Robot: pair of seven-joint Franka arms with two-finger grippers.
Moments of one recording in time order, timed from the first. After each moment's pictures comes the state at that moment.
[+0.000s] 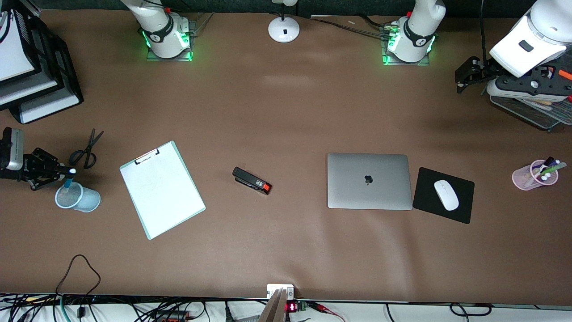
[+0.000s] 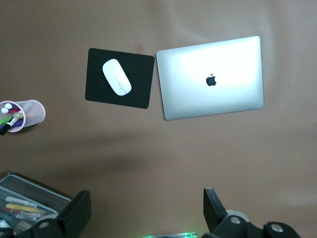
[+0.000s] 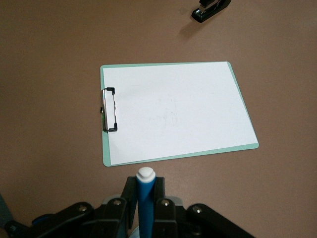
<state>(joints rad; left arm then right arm) -0.08 -0.06 -0.09 -1.61 0.05 1.49 -0.03 -0.32 0.65 -0.10 -1.35 0.52 1.66 -2.53</state>
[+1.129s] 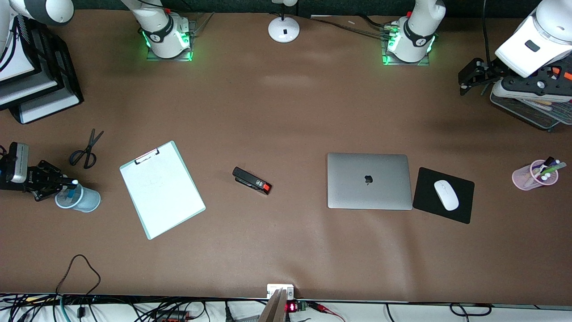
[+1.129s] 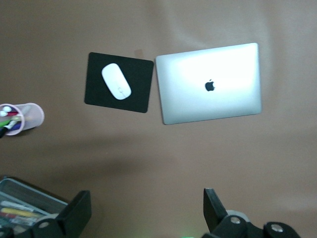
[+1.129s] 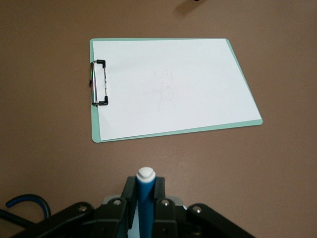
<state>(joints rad) -0.07 -0.07 -0.09 -1.61 0.02 1.51 -0.03 -0.37 0.81 -0.10 -1.22 0.55 1.66 -2.57</state>
